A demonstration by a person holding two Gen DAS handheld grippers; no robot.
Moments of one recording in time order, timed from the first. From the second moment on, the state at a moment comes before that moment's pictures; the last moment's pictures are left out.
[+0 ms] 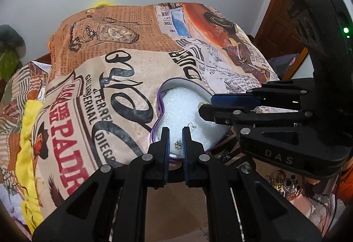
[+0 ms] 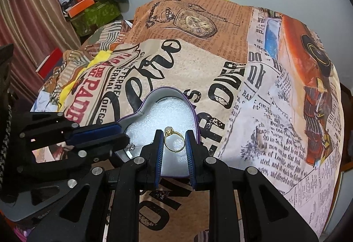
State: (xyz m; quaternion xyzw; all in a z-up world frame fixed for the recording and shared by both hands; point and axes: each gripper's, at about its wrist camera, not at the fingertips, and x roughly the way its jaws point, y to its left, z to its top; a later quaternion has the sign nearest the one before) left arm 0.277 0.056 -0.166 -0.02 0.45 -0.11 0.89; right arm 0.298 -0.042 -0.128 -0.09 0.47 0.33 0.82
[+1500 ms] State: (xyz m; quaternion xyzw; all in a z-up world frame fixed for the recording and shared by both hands) left arm 0.182 0.032 -0.111 -0.03 0.41 -0.11 0.90; right arm 0.198 -0.117 -0.070 -0.08 0.39 0.26 0.88
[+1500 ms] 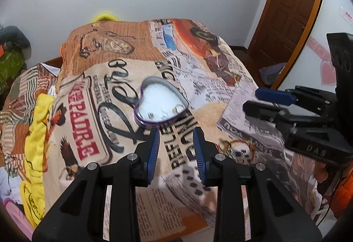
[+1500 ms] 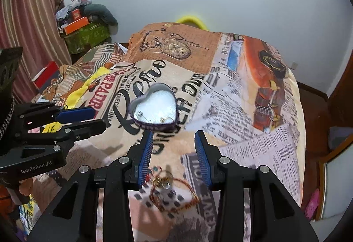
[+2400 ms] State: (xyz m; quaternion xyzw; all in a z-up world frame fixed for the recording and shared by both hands) left arm 0.188 -0.020 -0.172 -0.02 0.47 -0.14 0.87; right arm 0.173 -0.182 -0.128 0.00 0.47 0.25 0.85
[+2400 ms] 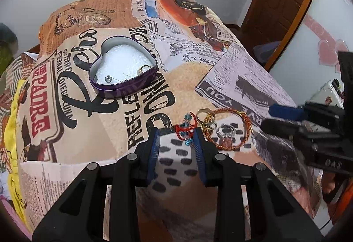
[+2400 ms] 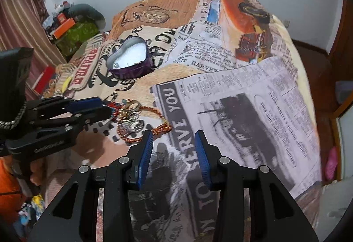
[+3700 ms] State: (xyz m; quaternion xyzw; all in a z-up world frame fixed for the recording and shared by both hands) left arm 0.156 -0.005 -0.144 -0.04 0.41 -0.13 0.90; right arm 0.166 -0.159 -0.117 -0.01 0.42 0.27 0.86
